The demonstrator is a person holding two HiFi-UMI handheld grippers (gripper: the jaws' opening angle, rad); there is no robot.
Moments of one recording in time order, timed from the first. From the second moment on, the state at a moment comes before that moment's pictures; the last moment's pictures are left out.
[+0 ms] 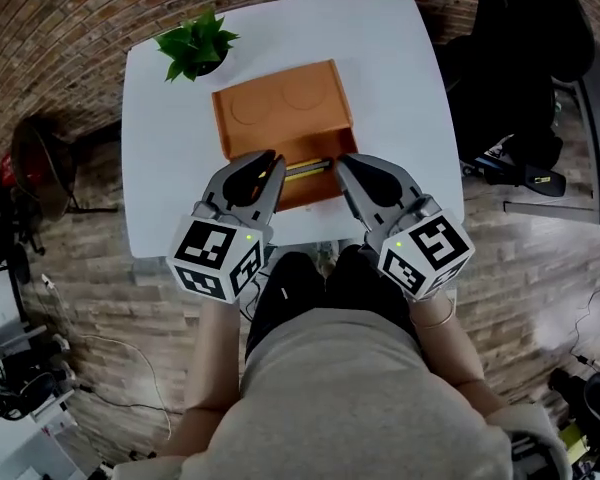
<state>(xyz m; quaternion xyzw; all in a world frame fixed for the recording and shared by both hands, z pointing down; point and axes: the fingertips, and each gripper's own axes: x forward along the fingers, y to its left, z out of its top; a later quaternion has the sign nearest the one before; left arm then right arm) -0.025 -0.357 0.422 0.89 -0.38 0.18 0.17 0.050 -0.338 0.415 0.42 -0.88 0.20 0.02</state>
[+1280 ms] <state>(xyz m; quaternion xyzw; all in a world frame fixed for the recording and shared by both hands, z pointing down) -0.046 -0.313 0.409 0.88 -0.43 0.13 0.16 -0.007 -0.313 0.396 0.36 -0.92 0.15 0.10</state>
